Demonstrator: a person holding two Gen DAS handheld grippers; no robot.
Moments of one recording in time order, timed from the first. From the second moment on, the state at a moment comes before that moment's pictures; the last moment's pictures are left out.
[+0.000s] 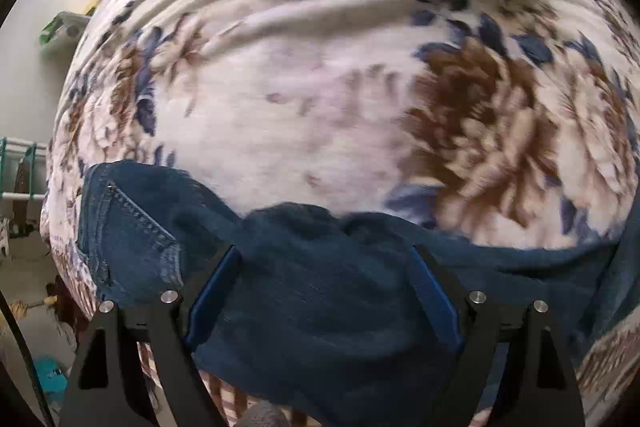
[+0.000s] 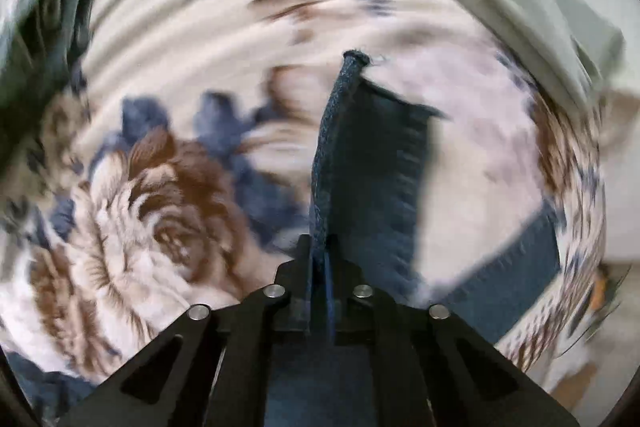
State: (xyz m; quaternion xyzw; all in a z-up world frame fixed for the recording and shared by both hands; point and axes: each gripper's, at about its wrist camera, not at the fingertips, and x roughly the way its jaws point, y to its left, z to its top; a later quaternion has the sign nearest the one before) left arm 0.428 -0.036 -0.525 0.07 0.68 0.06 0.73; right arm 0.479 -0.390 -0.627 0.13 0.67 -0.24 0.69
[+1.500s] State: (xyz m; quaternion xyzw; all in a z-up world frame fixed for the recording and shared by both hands) left arm 0.378 -0.264 -0.524 0.13 0.68 -0.07 0.72; right arm 0.304 -0.598 -0.645 0.20 0.63 -0.33 0.67
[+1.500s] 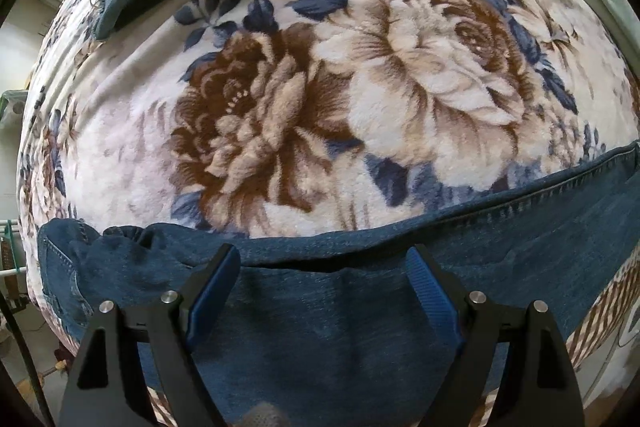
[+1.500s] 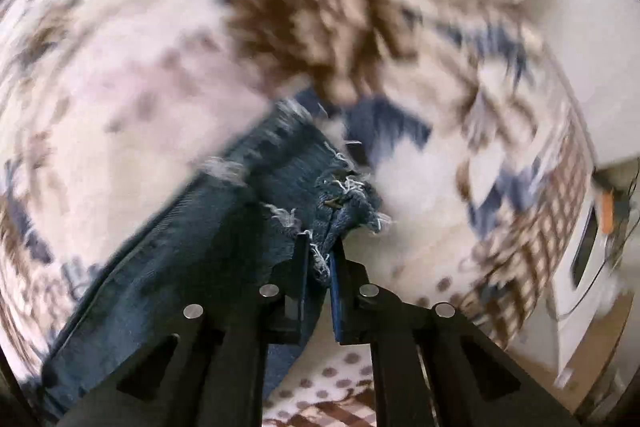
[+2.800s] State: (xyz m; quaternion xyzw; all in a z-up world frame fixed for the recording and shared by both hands) left arm 0.385 -0.267 -0.508 0.11 0.66 -0.04 0.74; right arm 0.297 -0.650 -0.592 0.34 0.56 -0.31 0.69
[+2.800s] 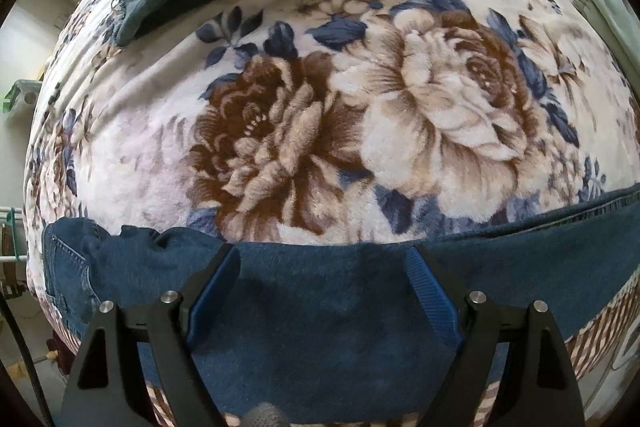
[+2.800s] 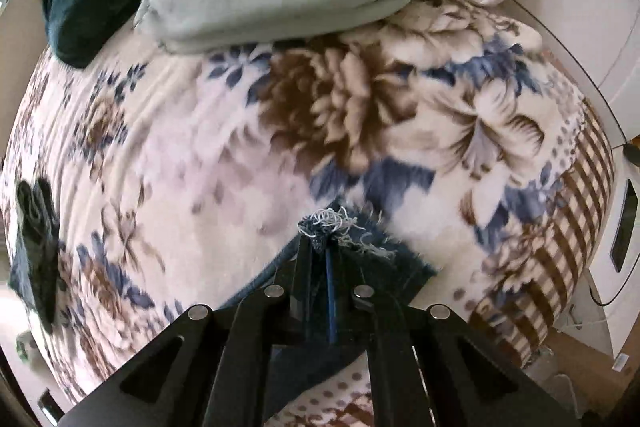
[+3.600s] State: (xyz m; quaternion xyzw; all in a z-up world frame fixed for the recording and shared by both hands) left arm 0.370 -0.269 -0.514 0.13 0.66 -0.07 0.74; right arm 0.263 -0.661 -0.701 0.45 0.59 -0.30 0.60
